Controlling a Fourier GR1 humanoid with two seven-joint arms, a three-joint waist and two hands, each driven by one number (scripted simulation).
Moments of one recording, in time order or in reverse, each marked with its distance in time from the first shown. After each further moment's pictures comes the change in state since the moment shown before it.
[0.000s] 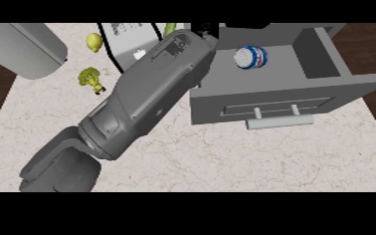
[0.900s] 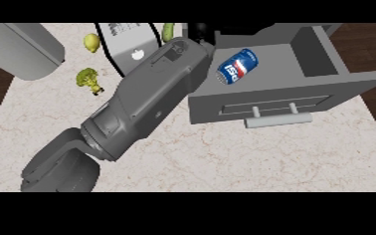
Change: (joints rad) left arm 0.020 0.000 -0.087 0.036 0.152 0.072 -0.110; right arm -0.038 -0.034 -0.040 0.011 0.014 0.033 -0.041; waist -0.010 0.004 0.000
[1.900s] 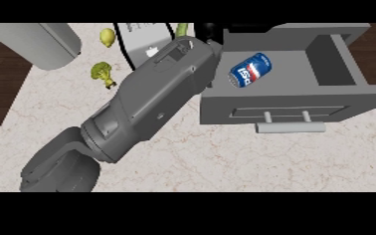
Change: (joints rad) left arm -0.011 0.000 -0.009 -0.064 0.079 0.010 -0.095; right arm -0.246 -0.026 0.291 -0.064 0.728 0.024 -0.206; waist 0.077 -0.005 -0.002
